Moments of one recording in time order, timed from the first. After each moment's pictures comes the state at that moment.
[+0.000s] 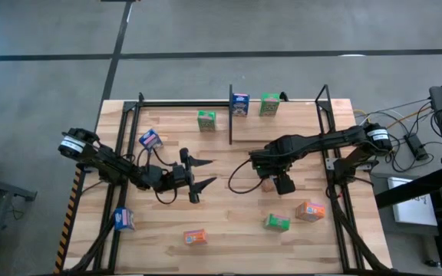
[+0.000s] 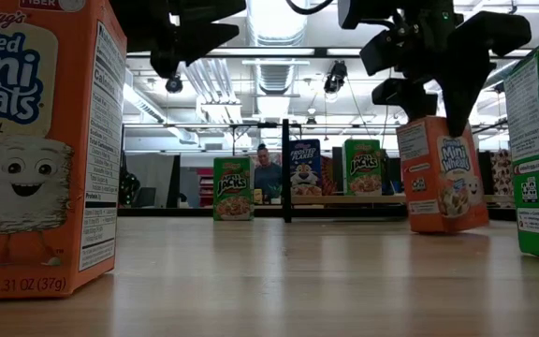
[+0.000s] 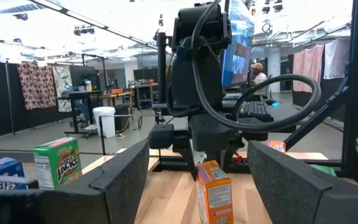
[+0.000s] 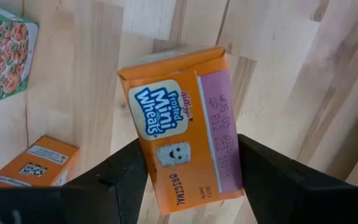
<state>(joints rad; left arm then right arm) -0.30 1.56 0.47 1.35 -0.52 0.16 0.04 1.60 1.27 -1.22 -0.06 -0.17</state>
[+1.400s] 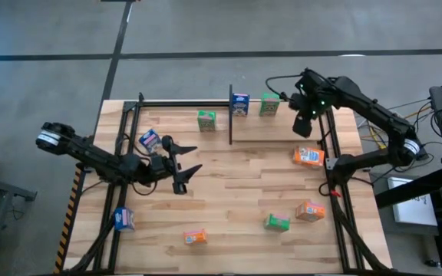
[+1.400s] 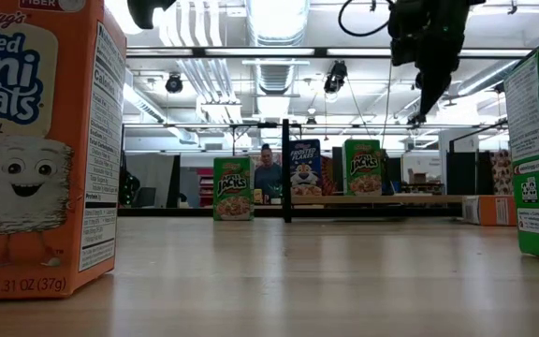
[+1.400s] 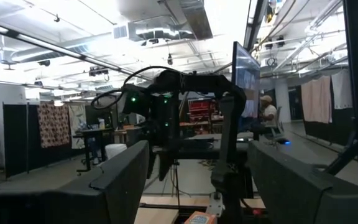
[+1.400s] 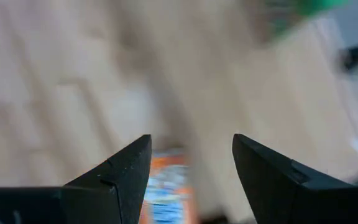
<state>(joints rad) -0.31 1.23 0.47 1.20 -0.52 0.30 -0.75 1.27 1.30 -1.29 -0.19 -0.33</state>
